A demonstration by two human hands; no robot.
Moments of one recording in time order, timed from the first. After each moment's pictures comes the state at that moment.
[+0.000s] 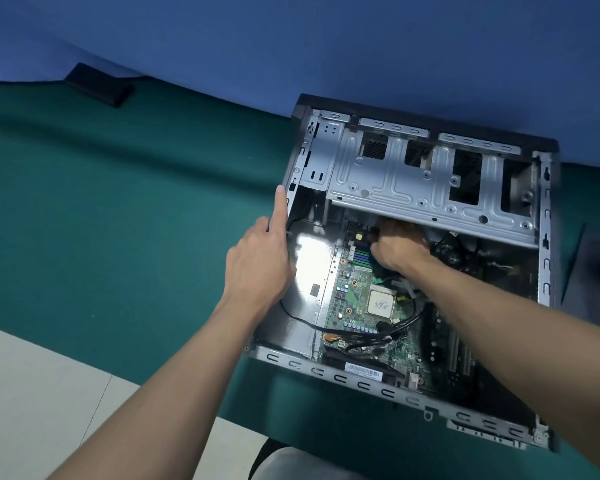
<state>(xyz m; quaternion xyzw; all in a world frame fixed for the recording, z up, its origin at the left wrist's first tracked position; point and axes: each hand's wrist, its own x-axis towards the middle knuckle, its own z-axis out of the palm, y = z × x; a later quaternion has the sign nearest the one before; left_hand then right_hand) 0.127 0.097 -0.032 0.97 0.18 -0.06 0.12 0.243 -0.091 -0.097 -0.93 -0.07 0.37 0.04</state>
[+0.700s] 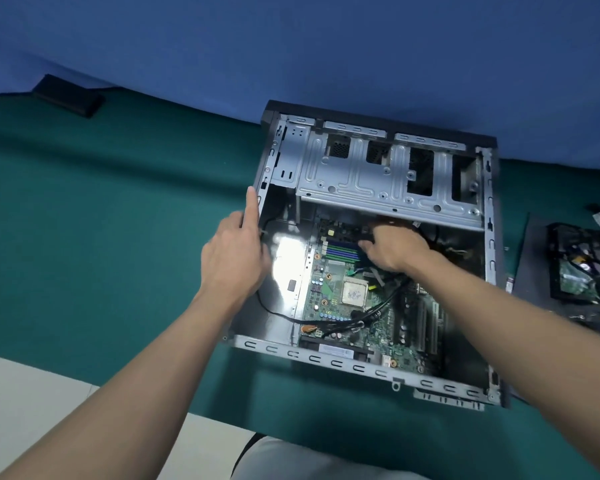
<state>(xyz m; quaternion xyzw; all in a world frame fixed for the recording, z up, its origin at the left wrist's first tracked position) 0.125 0.096 -0.025 0.98 0.15 -0.03 0.13 0.238 -0.129 -0.063 -0.94 -0.12 0.32 0.00</state>
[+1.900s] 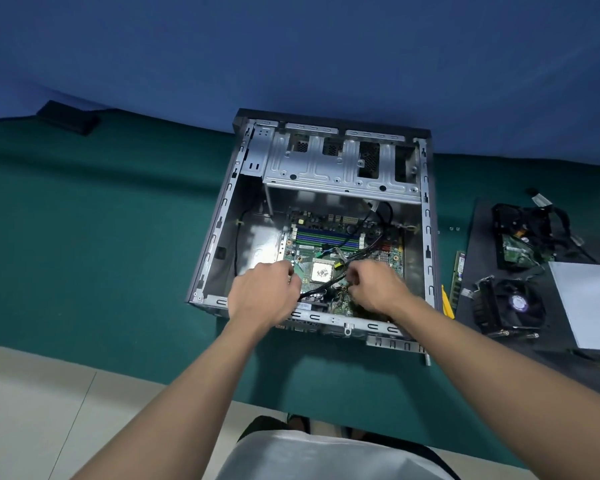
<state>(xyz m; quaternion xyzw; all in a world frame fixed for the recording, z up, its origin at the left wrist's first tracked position) 0.062 -0.004 -0.024 0.97 0.13 -0.14 0.15 0.130 -0.190 -0.057 -0.93 -0.12 0.31 0.14</state>
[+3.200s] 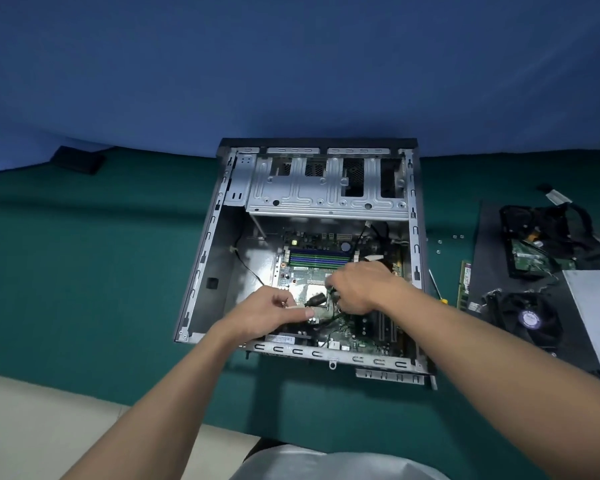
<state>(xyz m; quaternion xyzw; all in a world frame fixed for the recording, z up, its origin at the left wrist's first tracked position) 0.091 0.003 -0.021 0.81 0.12 -0.33 0.47 0.175 -0.181 -0.037 -0.89 -0.33 0.32 -0.03</state>
